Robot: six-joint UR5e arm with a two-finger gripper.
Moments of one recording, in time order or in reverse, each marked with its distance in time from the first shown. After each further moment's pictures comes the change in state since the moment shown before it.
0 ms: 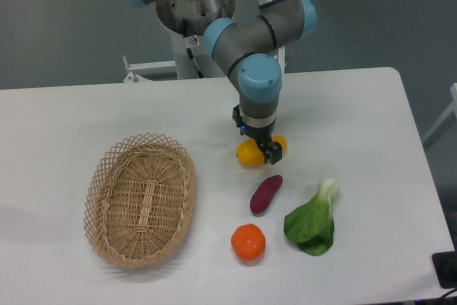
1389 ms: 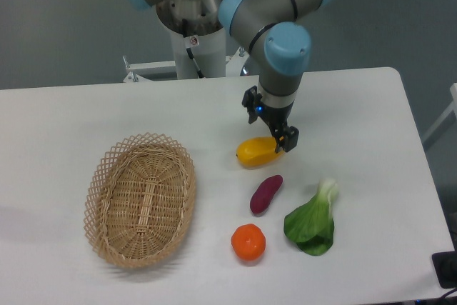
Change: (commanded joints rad) arm 0.022 0.043 0.049 -0.043 -0.025 0.054
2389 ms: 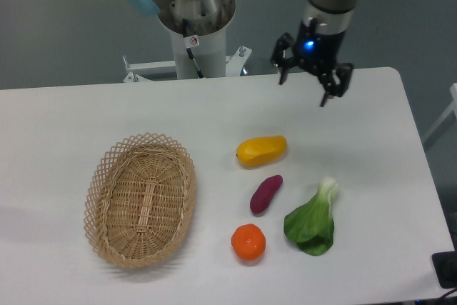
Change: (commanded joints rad) arm 0.179 0.262 0.066 -0.318 -0.199 -0.132
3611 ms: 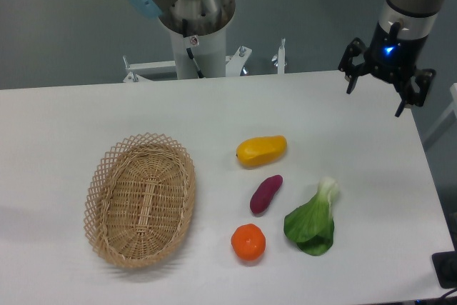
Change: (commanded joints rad) arm 0.094 -0.249 0.528 -0.196 0.035 0.077
